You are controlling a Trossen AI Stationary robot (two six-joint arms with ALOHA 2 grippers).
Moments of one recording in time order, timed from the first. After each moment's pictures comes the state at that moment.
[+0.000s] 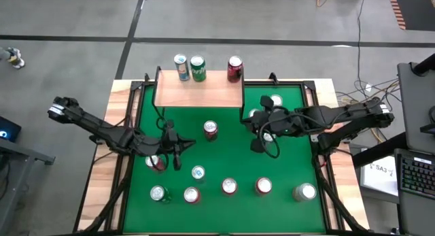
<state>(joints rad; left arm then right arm) -0.40 1.05 0.70 -0.02 -0.61 -0.33 0.18 1.30 1.31 -0.55 0.44 0.04</state>
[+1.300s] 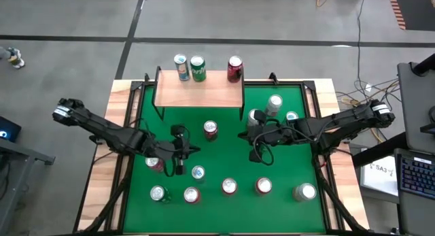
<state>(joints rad) -0.36 1.20 0.84 -0.24 -0.45 -0.14 0.18 1.29 0.99 -0.25 0.34 0.05</state>
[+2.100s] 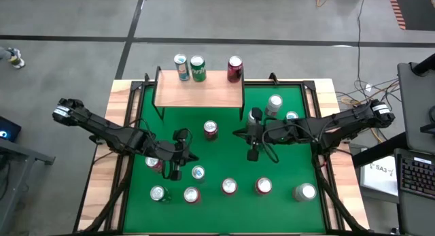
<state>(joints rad) -0.36 1.20 0.85 -0.28 -0.25 -0.17 0.18 1.29 0.99 -0.04 0.34 -0.08</state>
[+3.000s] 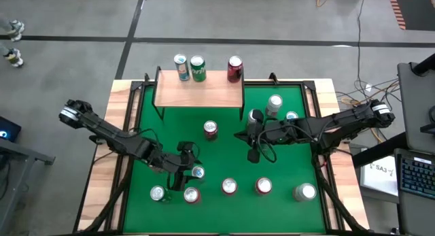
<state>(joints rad) -0.44 1.33 0.85 -0.20 -0.23 -0.25 0.18 1.29 1.01 -0.15 0.31 0.10</state>
